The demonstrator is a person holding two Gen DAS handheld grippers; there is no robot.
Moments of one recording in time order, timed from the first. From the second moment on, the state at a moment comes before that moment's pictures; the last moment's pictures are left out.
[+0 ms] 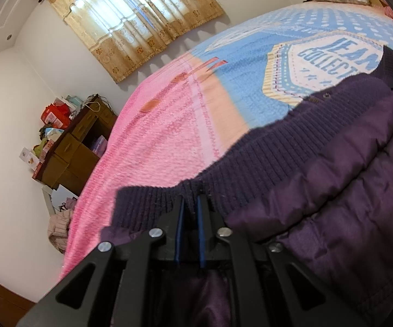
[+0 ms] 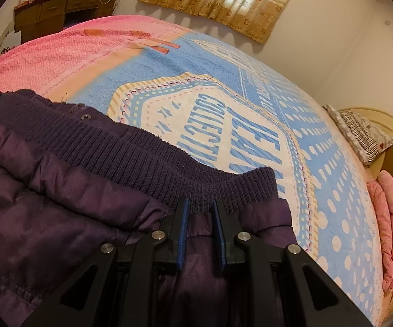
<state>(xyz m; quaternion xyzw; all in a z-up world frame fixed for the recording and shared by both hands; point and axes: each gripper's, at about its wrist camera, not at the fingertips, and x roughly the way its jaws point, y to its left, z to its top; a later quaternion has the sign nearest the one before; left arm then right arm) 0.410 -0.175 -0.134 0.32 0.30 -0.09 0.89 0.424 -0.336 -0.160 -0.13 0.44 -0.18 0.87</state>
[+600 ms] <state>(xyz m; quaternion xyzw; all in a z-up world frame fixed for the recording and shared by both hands) 0.426 0.057 -0.128 -0.14 0.44 -0.21 0.86 0.257 -0.085 -0.101 -0.25 0.26 0.05 0.93</state>
